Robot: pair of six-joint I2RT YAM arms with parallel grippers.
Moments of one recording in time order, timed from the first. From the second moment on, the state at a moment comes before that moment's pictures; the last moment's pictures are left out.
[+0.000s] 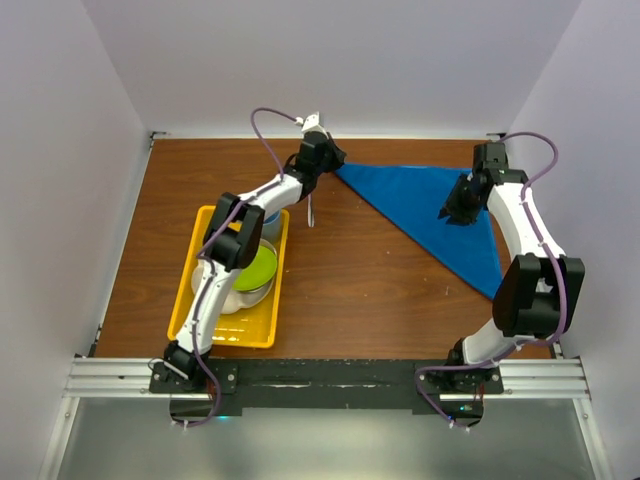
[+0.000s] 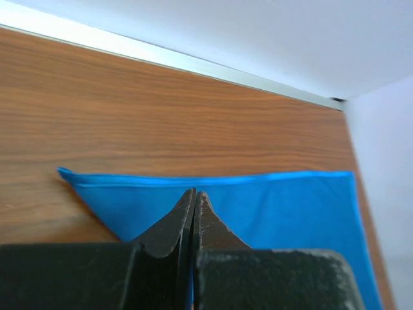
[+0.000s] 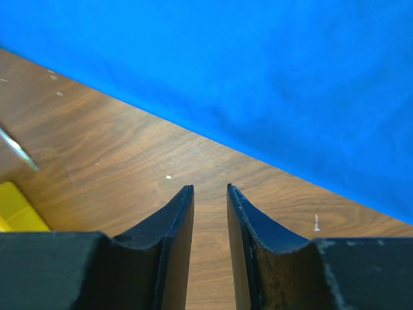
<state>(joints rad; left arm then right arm) -0.50 2.51 2.01 0.21 -0.04 -0.72 -0.07 1.59 1.35 -0.83 -0.07 0.50</state>
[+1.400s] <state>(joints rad) -0.47 2.63 2.05 0.22 -0.18 -0.63 -0.51 1.56 0.96 -0.96 0.24 0.51</state>
